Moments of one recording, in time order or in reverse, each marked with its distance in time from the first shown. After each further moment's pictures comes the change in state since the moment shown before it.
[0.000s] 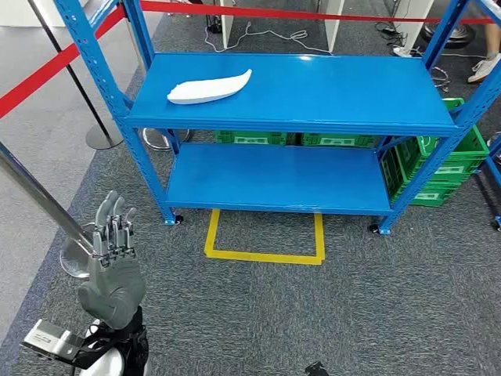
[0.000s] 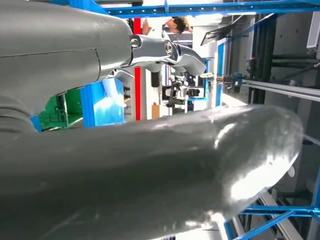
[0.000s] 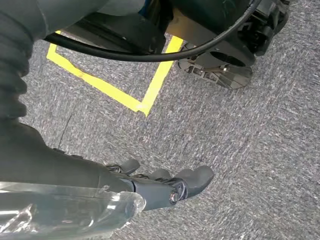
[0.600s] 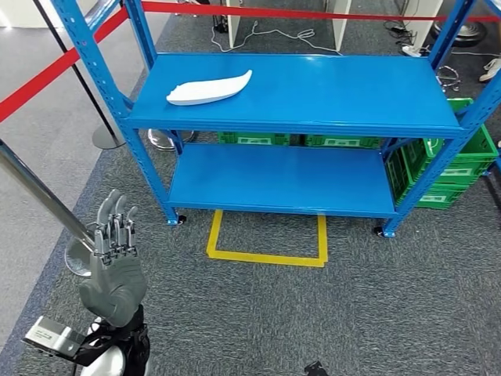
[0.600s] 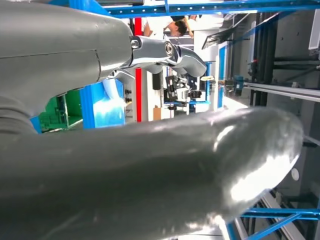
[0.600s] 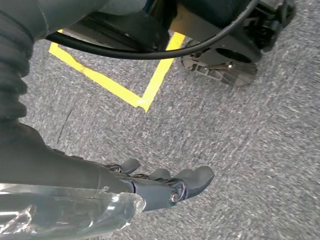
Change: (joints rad) left arm -0.001 -0.010 0.009 0.002 0.004 -0.007 0.000; right arm -0.005 0.006 0.000 0.002 0.015 -0.001 0.022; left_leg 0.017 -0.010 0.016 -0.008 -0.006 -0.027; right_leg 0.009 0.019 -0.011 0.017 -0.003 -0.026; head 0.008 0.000
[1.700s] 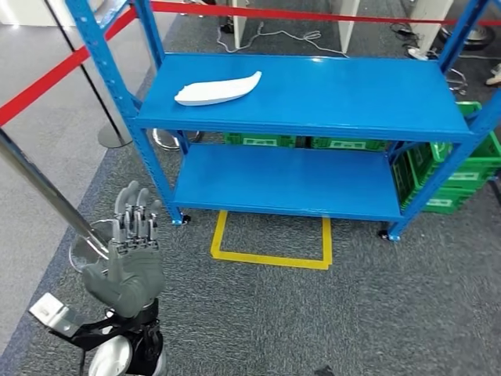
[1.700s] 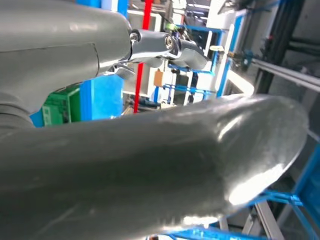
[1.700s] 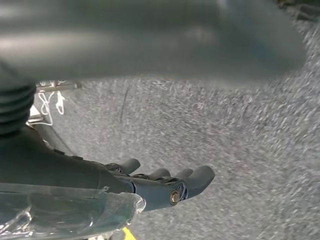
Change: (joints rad) left arm -0.048 -0.042 -0.028 0.035 0.149 -0.143 0.059; right arm -0.009 0.008 0.000 0.000 0.079 -0.174 0.340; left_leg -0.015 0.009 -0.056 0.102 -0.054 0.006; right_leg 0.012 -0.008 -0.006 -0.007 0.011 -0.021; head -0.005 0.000
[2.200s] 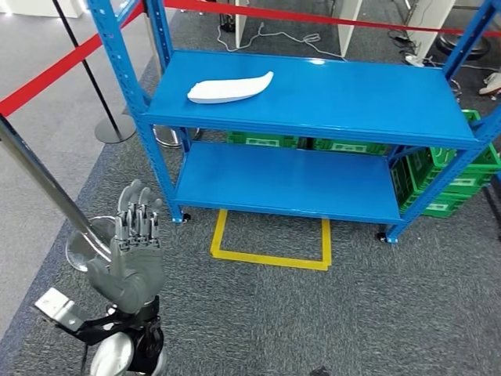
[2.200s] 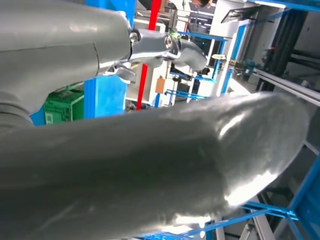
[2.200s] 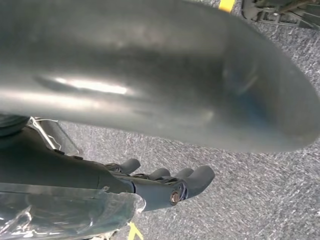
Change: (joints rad) left arm -0.011 -0.014 0.005 0.024 -0.018 0.022 0.013; right arm 0.002 0.000 0.000 0.000 0.019 0.008 0.002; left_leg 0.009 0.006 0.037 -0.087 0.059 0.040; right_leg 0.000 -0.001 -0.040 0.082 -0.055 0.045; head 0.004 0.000
